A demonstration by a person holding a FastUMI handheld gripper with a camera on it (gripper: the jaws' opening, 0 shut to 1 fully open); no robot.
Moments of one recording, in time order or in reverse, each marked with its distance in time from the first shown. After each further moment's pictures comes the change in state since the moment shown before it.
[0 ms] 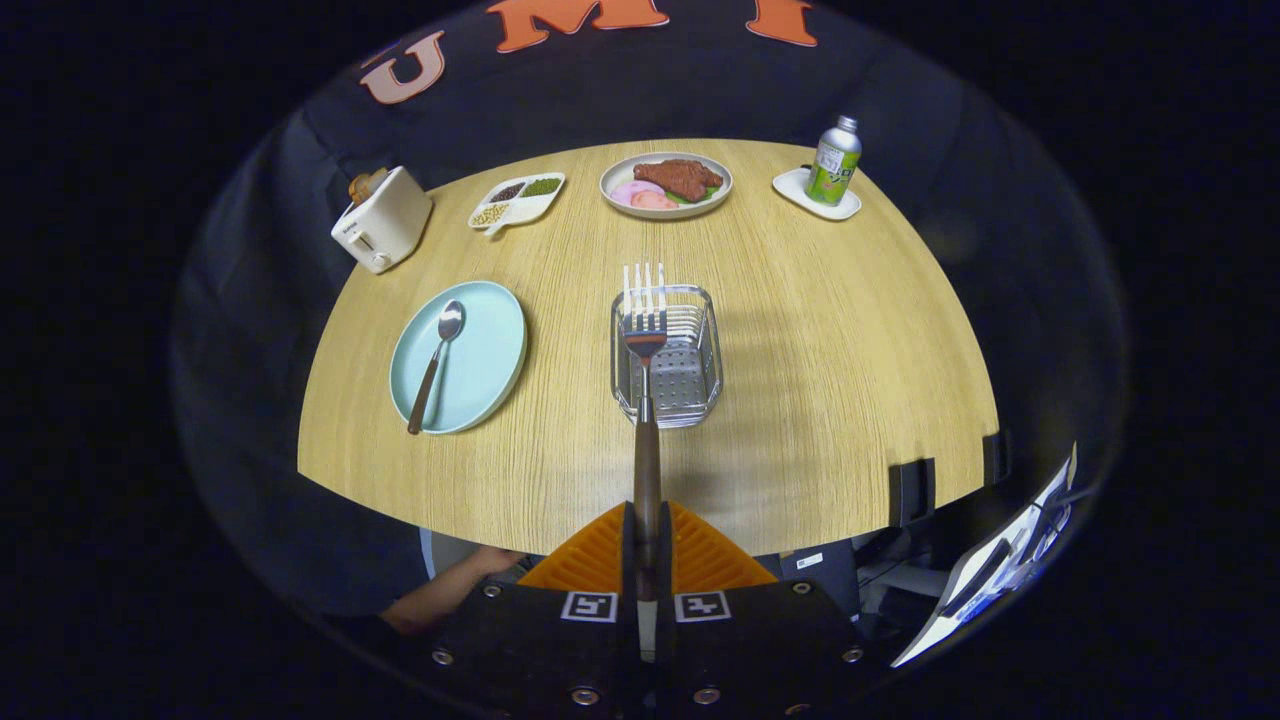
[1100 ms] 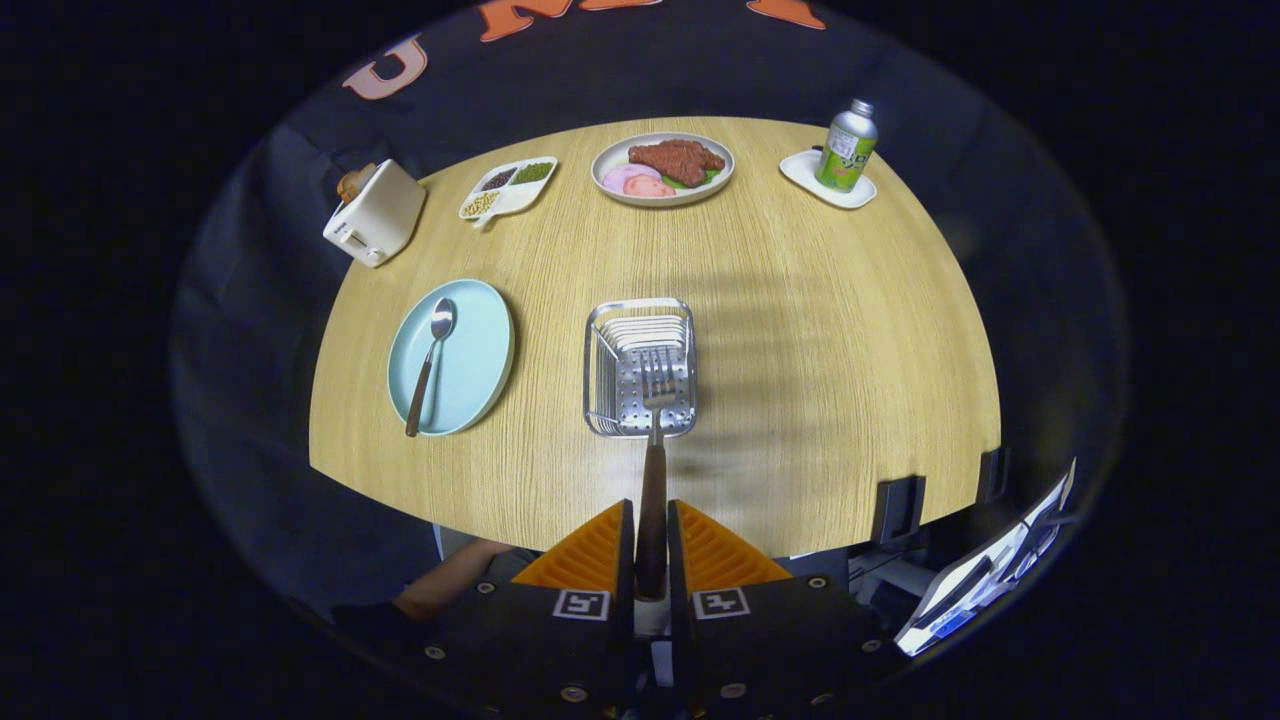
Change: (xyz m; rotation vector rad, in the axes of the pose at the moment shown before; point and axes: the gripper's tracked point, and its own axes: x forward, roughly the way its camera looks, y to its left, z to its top) arm -0.011 -0.022 0.044 -0.036 0.047 0.012
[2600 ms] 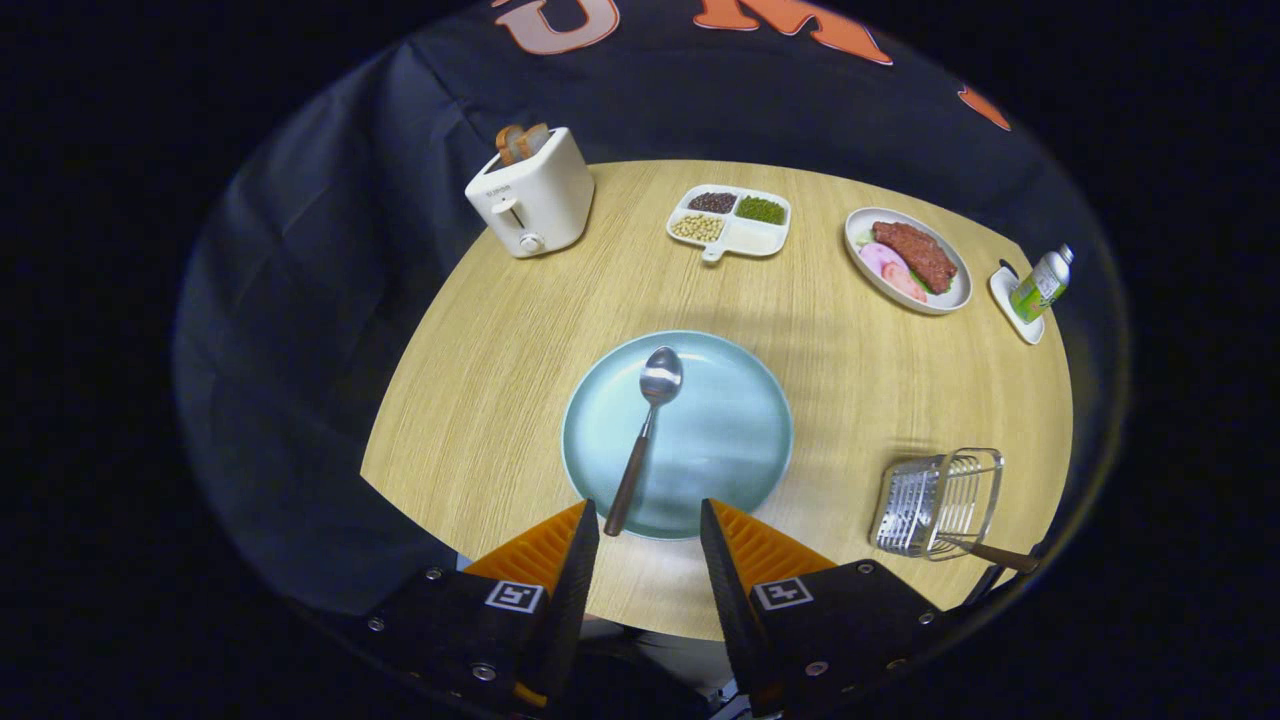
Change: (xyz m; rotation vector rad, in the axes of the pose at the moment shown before) arm 0.061 0.260 0.050 -0.219 -0.070 0.171
